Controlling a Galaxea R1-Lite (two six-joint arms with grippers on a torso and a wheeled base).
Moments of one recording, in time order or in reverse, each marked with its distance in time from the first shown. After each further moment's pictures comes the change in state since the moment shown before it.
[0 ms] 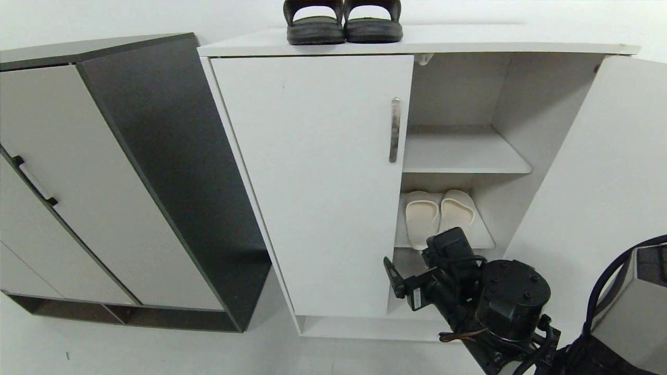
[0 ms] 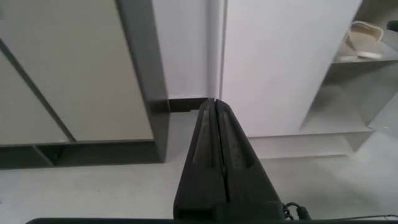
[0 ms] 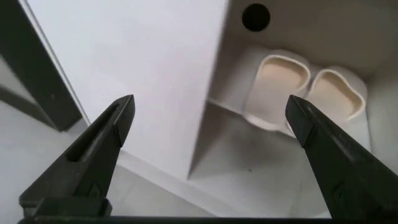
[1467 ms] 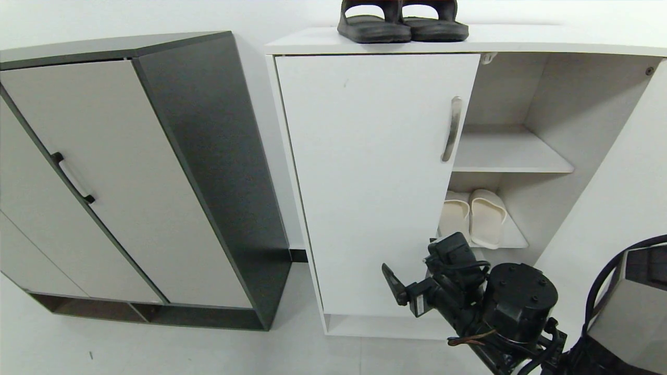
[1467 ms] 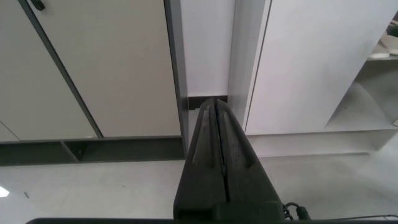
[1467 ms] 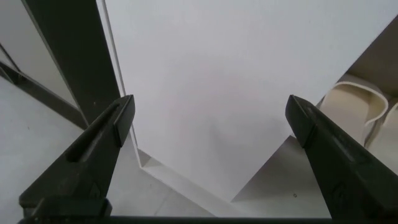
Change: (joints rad) left arm 0.000 0.000 0.000 0.000 0.000 -0.001; right arm -0.032 0.016 0.040 -0.058 0.119 -0.018
